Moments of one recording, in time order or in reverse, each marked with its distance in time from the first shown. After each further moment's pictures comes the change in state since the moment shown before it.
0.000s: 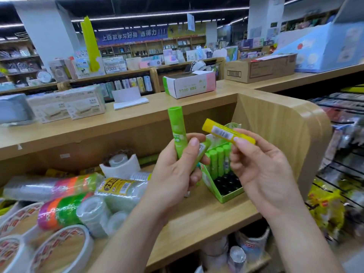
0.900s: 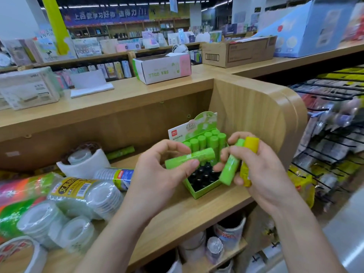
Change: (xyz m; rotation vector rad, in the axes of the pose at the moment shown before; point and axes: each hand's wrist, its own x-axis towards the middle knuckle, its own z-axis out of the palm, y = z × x) left_hand 0.017 -0.039 0.012 0.289 0.013 0.057; right_hand 0.008 -0.009 -0.058 -0.418 0.092 0.127
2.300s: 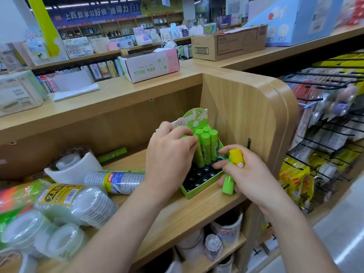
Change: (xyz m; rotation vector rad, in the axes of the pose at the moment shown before) left_hand 0.055 -0.032 0.040 1.004 0.185 0.696; right_hand 0.001 0.020 -0.019 -0.451 0.045 0.120
